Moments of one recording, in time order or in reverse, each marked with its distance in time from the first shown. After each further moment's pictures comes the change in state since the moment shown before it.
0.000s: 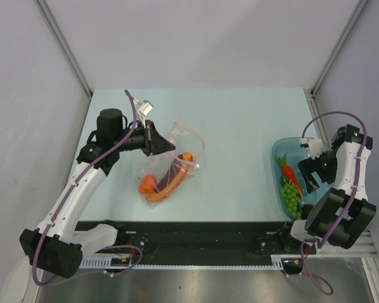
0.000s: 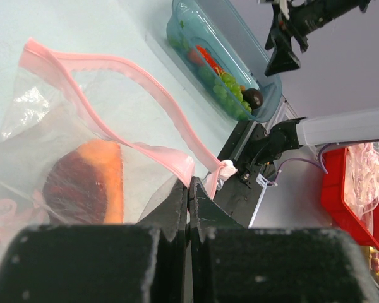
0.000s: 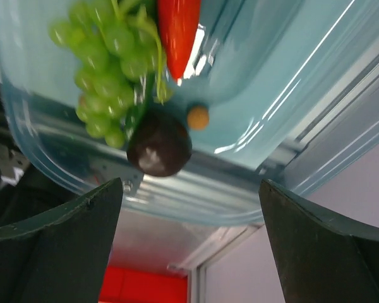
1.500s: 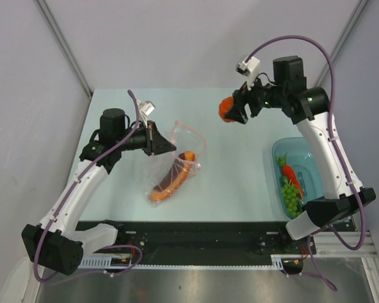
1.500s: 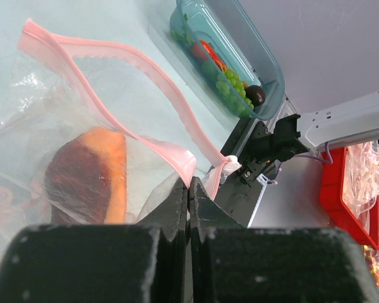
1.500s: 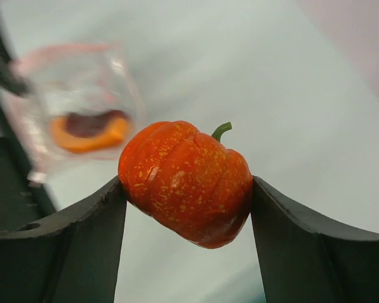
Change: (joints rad) left arm -0.002 0.027 -0.009 0.003 -0.002 -0.001; right arm 0.786 0.171 0.746 0.326 -0.396 0.508
